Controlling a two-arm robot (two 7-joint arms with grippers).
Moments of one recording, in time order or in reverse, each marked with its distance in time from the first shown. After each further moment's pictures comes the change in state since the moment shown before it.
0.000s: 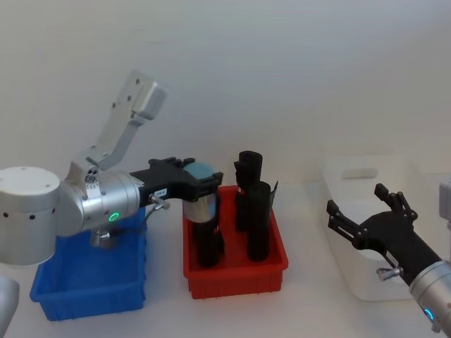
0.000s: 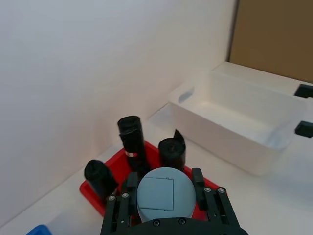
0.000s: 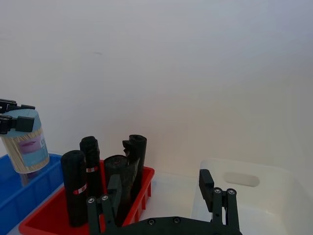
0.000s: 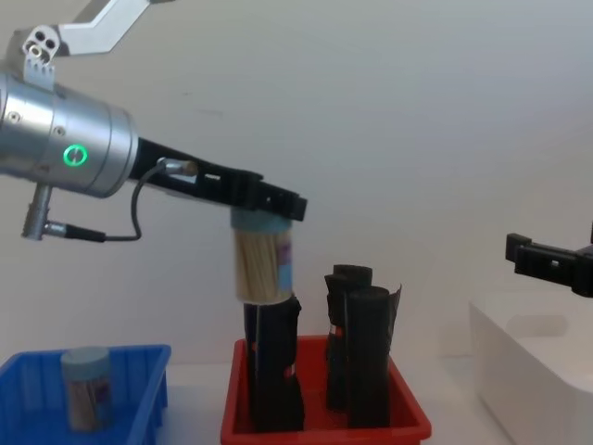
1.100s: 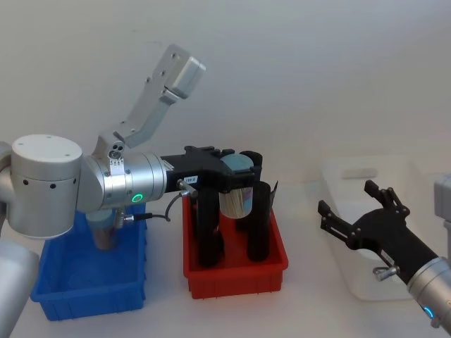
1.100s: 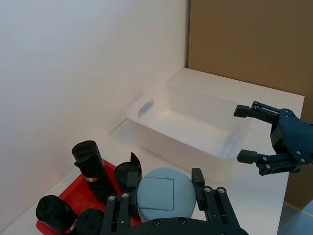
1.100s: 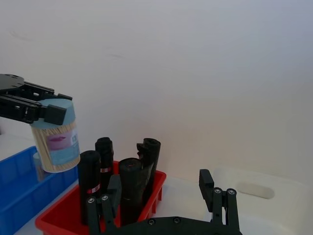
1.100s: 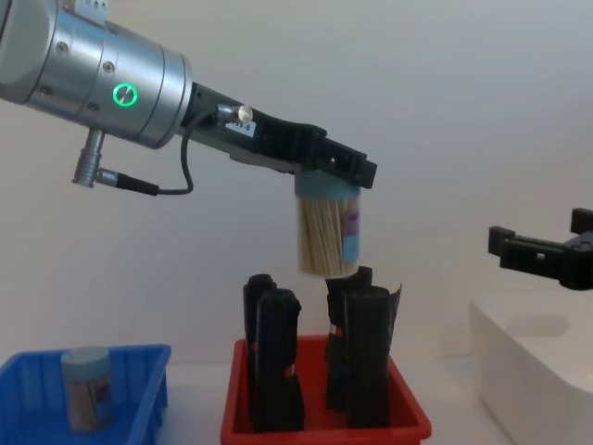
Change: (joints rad) left arm -0.083 -0.045 0.037 -0.007 0.024 0.080 -0.141; right arm 0.011 0.010 0.002 -0.006 -0.013 -0.001 0.069
